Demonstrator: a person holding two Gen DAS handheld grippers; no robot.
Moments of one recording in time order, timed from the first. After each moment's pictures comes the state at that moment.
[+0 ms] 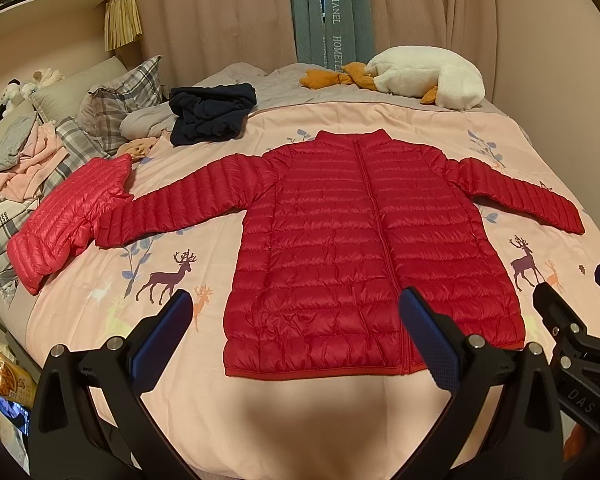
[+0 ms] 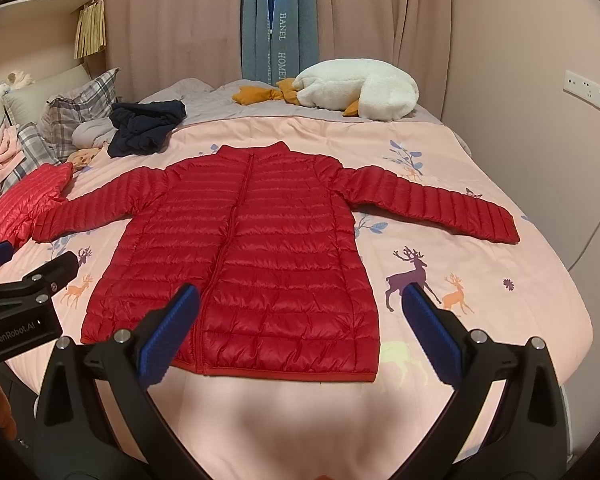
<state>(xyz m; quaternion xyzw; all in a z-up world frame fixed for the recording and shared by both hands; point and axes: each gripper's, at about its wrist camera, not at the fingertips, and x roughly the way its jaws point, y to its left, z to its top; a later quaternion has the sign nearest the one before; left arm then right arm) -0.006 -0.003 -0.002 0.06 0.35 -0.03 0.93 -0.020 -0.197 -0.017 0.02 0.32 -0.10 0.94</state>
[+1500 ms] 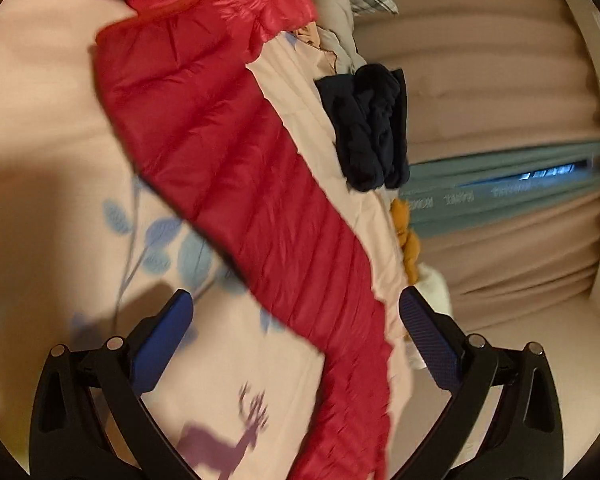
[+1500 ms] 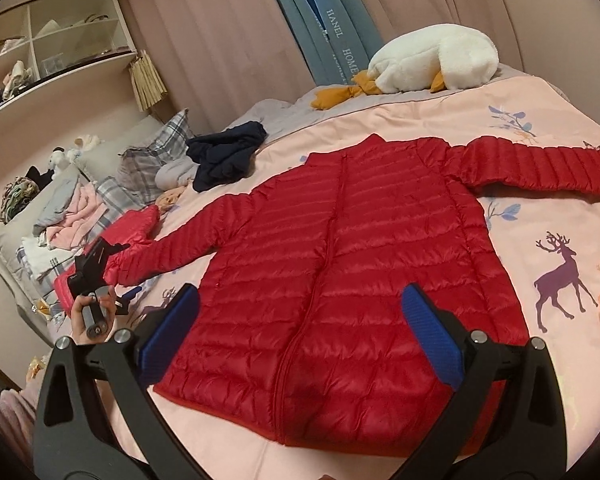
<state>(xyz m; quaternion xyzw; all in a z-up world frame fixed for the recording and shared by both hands) 0.236 0.349 -0.179 -0.57 0.30 -0.06 0.76 0.060 -0.209 -0.078 0.18 0.29 0.09 0.94</state>
